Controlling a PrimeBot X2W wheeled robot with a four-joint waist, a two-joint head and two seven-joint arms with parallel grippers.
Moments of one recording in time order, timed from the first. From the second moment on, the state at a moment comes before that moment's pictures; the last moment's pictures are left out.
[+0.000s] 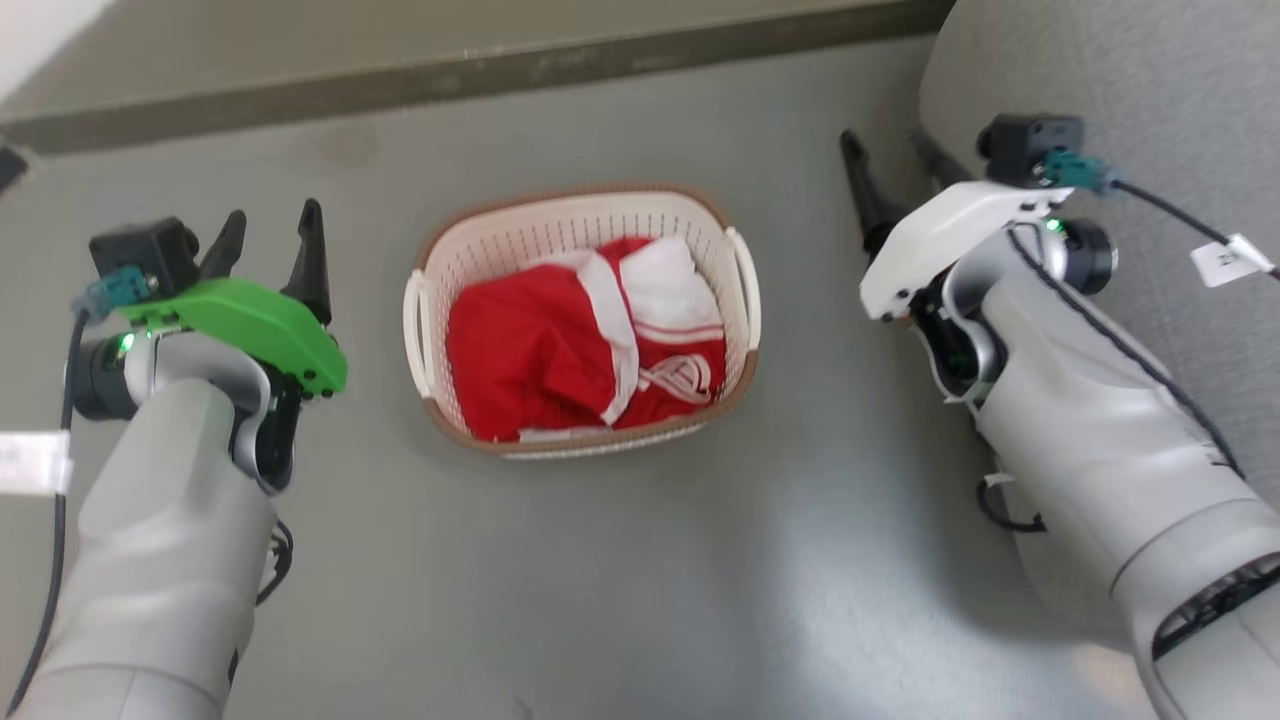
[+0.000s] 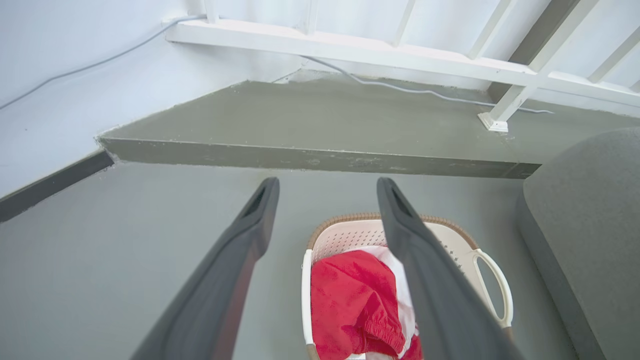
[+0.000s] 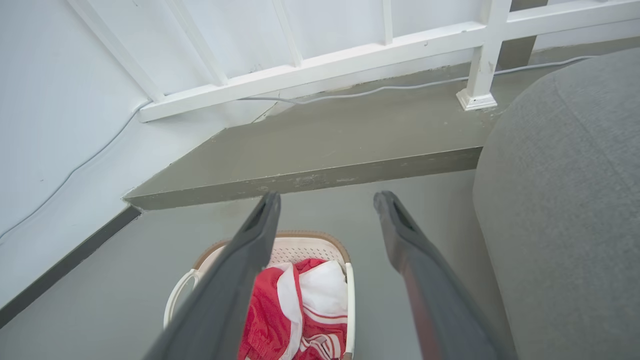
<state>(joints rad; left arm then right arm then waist) -0.79 0.13 -0.37 0.95 -0.63 -0.10 -0.25 -0.88 -0.11 0.70 0.98 0.78 -0.01 -0.25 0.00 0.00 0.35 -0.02</state>
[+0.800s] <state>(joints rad) -0.41 0.14 -0.29 0.47 -0.42 0.04 -0.25 -0.55 -0.18 0.54 0.56 0.53 -0.11 -0.25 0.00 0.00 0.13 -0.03</state>
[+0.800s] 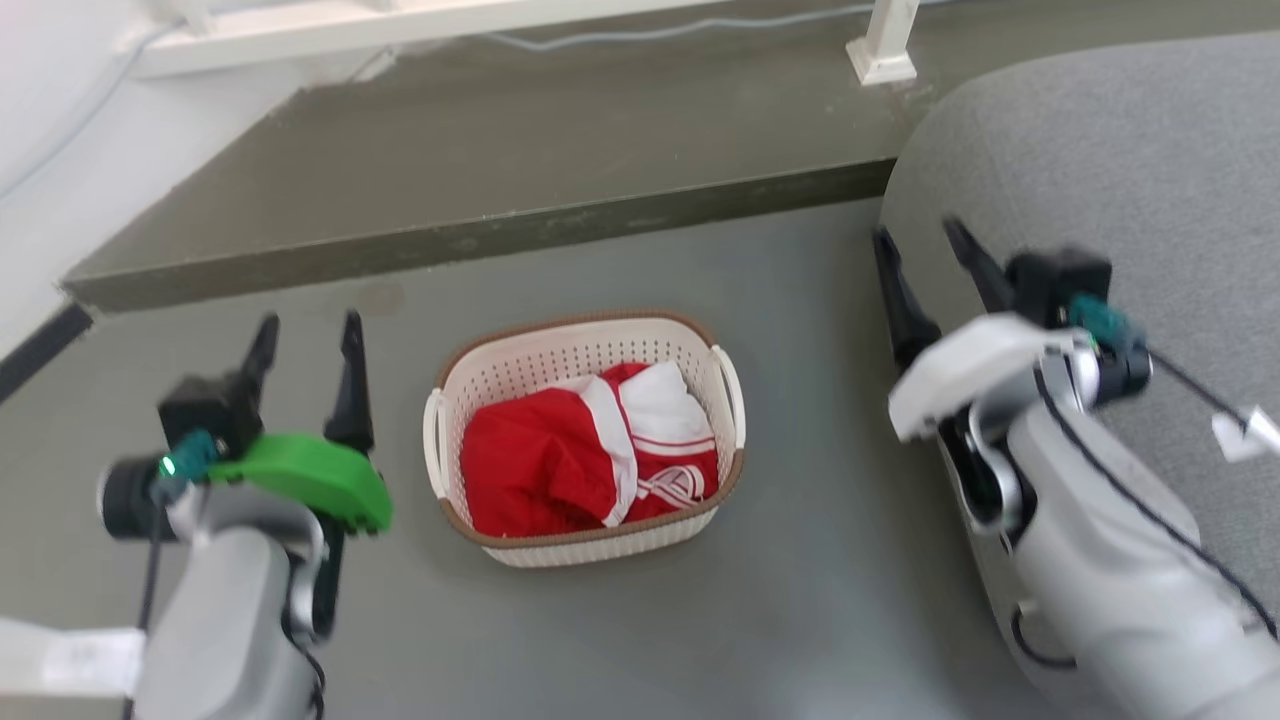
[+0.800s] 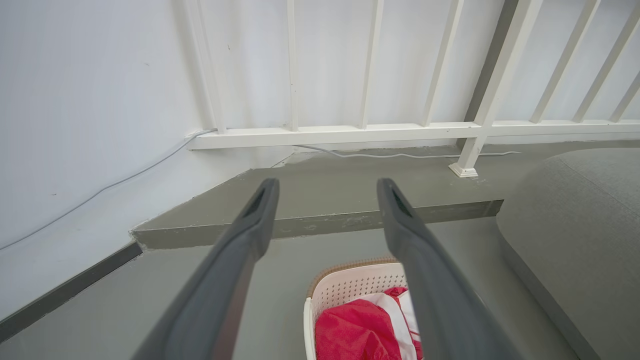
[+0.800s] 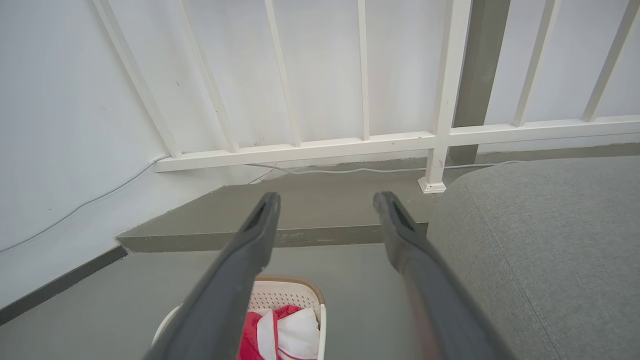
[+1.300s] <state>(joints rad) -0.13 0.11 -0.27 0.32 -0.38 0.06 -0.25 -0.25 -0.19 0.48 0.47 0.47 -0.12 -0.25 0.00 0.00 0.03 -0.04</state>
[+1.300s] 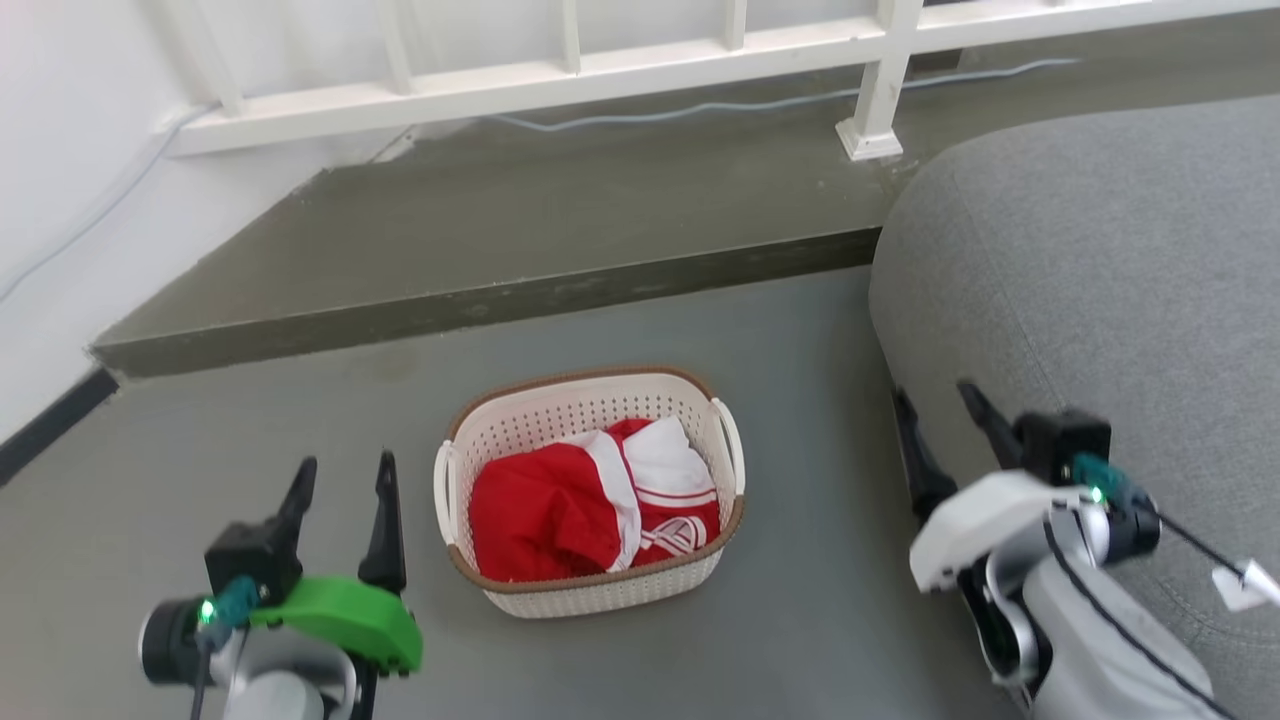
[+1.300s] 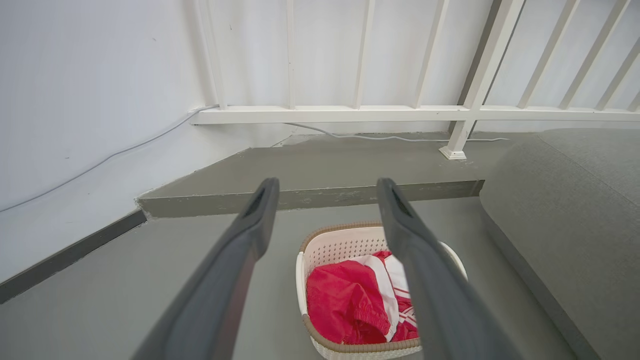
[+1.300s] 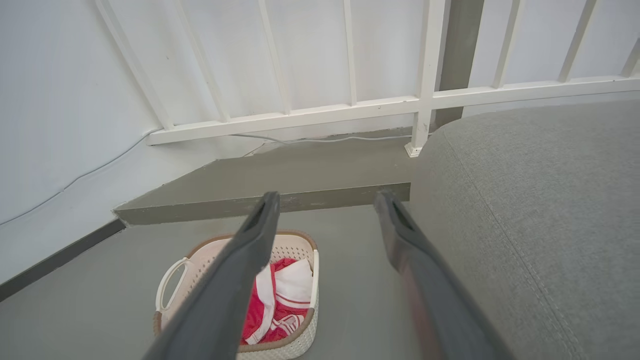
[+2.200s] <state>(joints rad) 0.09 0.09 -0.23 0.16 -0.35 0.09 -0.25 -0.08 -0.20 0.40 0.35 0.40 -0.12 -0.25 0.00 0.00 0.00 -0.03</state>
